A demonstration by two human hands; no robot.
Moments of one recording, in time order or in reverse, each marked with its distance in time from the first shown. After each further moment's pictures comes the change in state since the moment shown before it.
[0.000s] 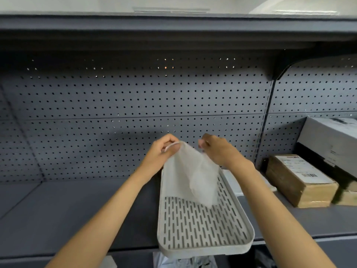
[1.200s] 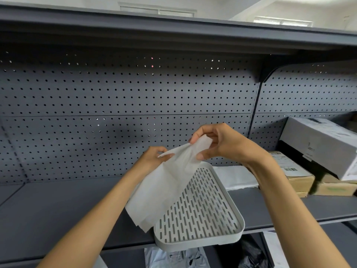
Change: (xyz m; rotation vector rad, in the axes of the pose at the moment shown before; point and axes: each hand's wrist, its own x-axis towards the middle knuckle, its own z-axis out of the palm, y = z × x) left_hand 0.001 -0.018 -0.004 0.095 -0.076 -0.407; right_hand -0.061 -0.015 -0.054 0.461 -0.155 -0.316
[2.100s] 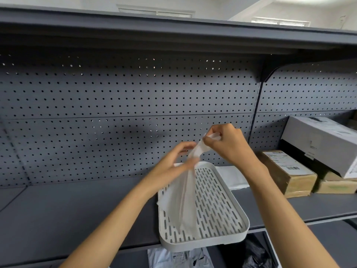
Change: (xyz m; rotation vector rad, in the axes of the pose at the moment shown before) left_hand -0.059 0.034 0.021 -0.120 -0.161 0.298; right_hand 0.013 0.013 0.025 -0.323 0.502 0.150
